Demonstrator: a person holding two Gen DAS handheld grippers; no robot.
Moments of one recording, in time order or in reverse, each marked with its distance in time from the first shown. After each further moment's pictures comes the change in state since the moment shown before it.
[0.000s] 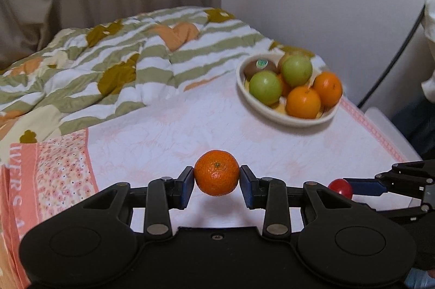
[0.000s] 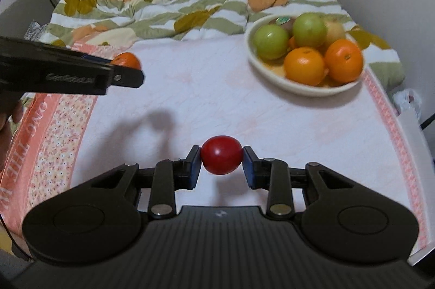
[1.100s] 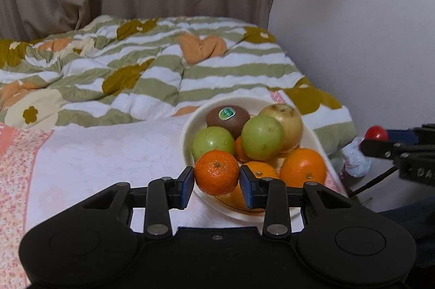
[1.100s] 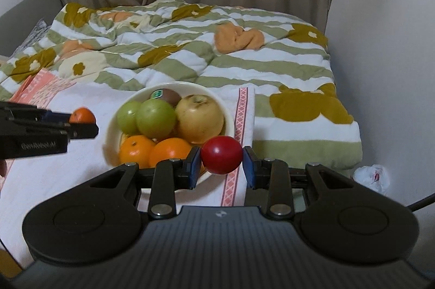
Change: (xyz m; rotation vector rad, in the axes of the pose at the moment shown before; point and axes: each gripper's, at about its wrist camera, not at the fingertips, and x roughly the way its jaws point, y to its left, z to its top) left arm 0.087 -0.117 0.084 -0.266 -0.025 0.187; right arm 0.012 -0.226 0.115 -0.168 -0.084 0.050
